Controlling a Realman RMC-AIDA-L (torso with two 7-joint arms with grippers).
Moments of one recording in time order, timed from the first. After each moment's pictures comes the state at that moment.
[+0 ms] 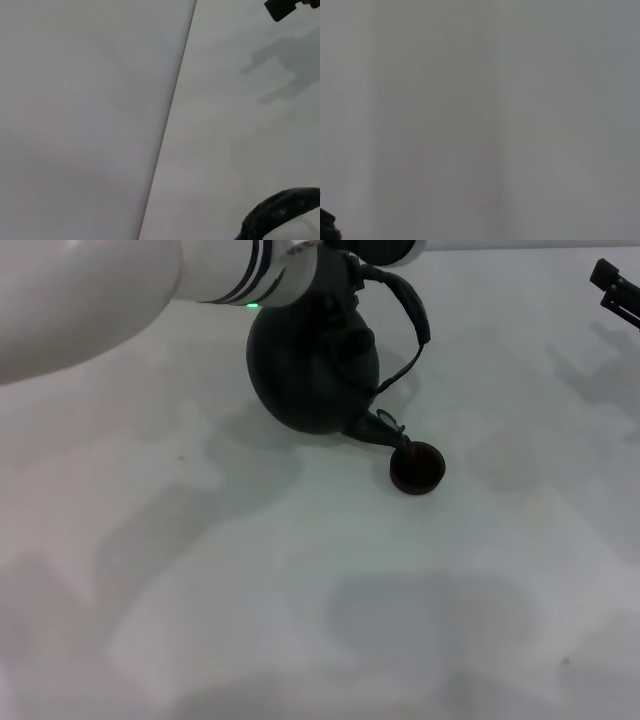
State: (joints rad) left arm -0.69 -2.08 1.92 1.44 2.83 0.95 -2.51; right arm 0.30 2.00 2.15 0.51 -1.10 1.18 -2.23
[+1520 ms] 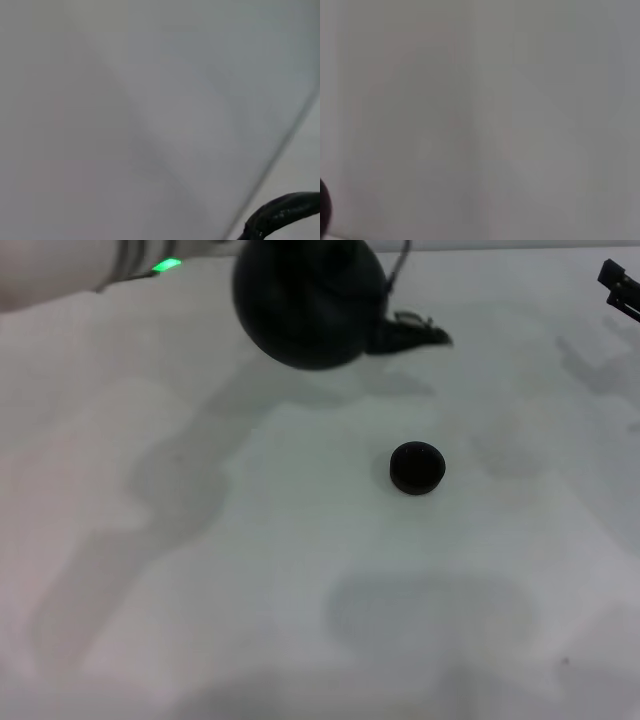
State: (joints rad) left arm -0.40 -2.08 1.79 1.68 2.75 0.75 -2.63; right arm 0.31 2.00 2.15 0.51 -1.10 1.09 -2.22
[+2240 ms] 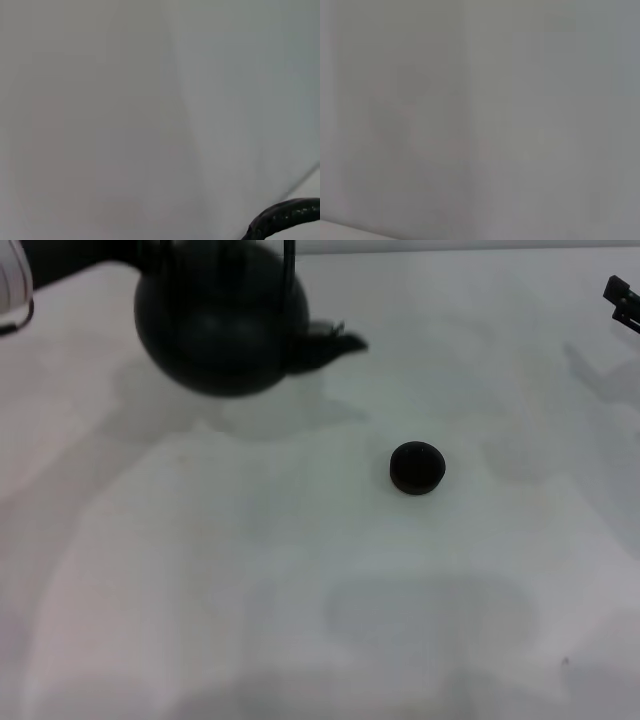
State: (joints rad) left arm -0.12 -2.07 1.47 1.62 1.93 0.79 -1.95; right arm 0.30 1.99 2.14 0.49 -1.11 1.07 -2.22
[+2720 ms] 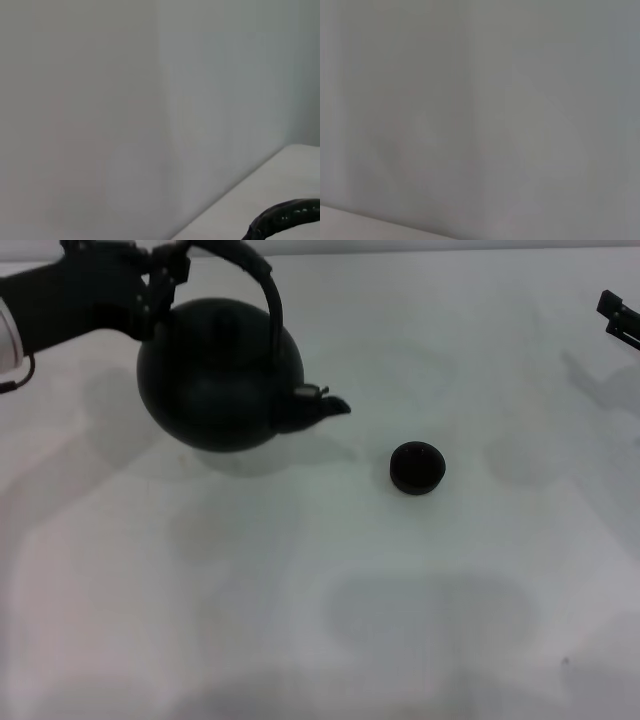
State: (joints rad) left arm -0.14 -2.07 1.35 1.36 1.68 0.95 -1.65; right arm 0.30 1.99 2.14 0.48 -1.13 1.07 -2.22
